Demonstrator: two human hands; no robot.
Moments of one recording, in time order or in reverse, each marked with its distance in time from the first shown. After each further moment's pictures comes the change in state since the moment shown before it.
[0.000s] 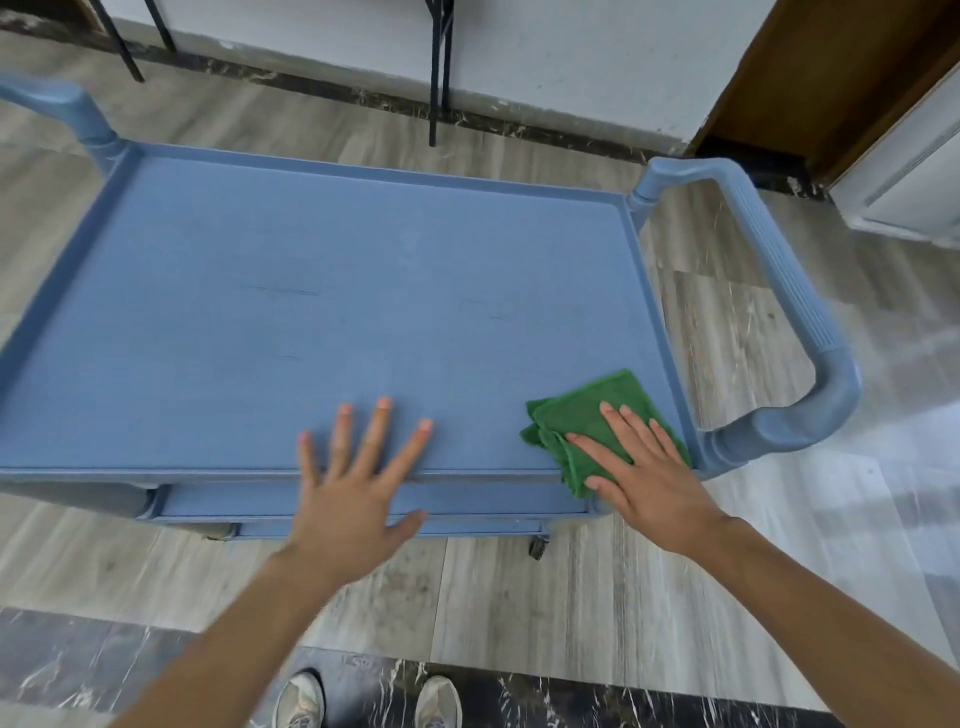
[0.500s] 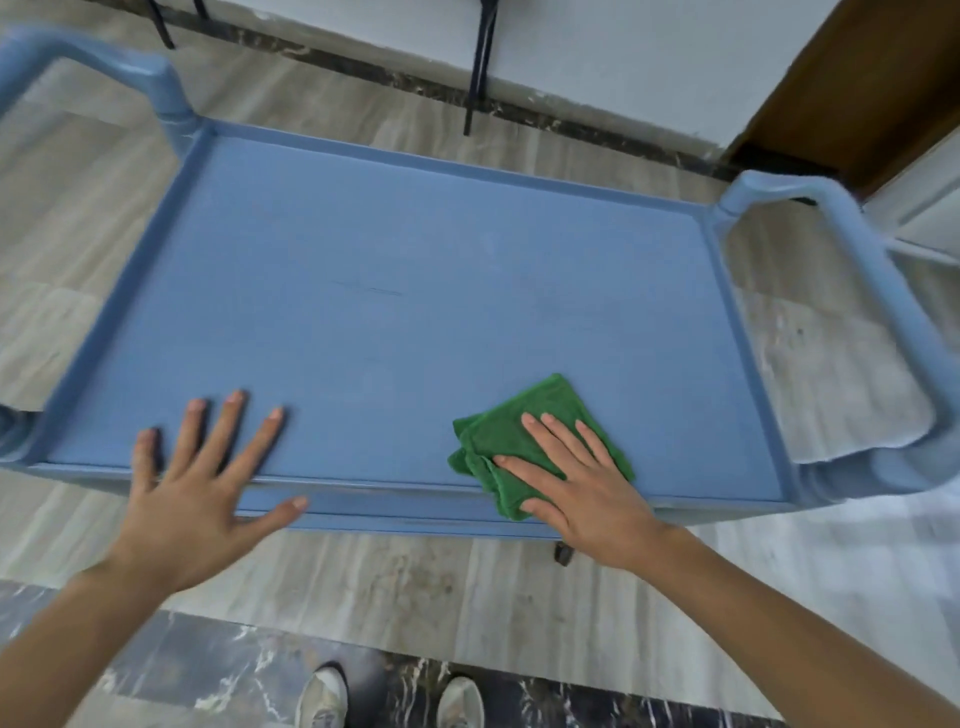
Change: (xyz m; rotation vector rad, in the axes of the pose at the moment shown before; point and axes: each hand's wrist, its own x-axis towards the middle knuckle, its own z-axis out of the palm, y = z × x) left_hand -0.051 -0.220 -0.001 0.107 -0.002 -0.207; right_hand 0.079 -0.151 -0.010 -0.015 0.078 -0.287
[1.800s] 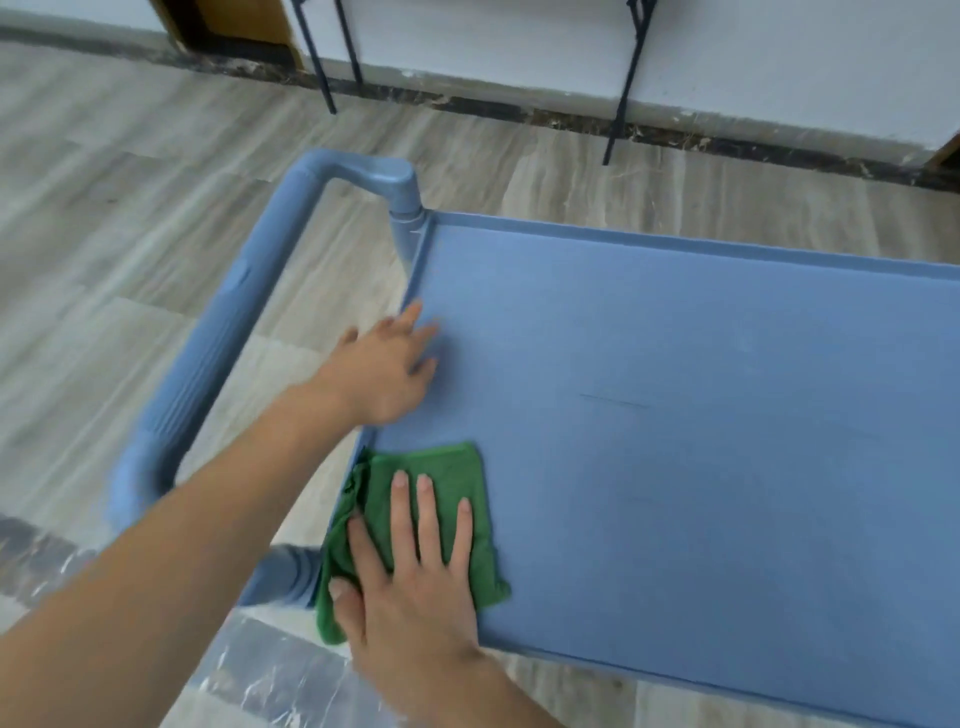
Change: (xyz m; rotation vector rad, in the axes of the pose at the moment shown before) left_hand 0.219 -0.172 -0.115 -0.193 -0.252 0.012; right_hand 0.286 -0.366 -0.053 0.358 0.104 0.113
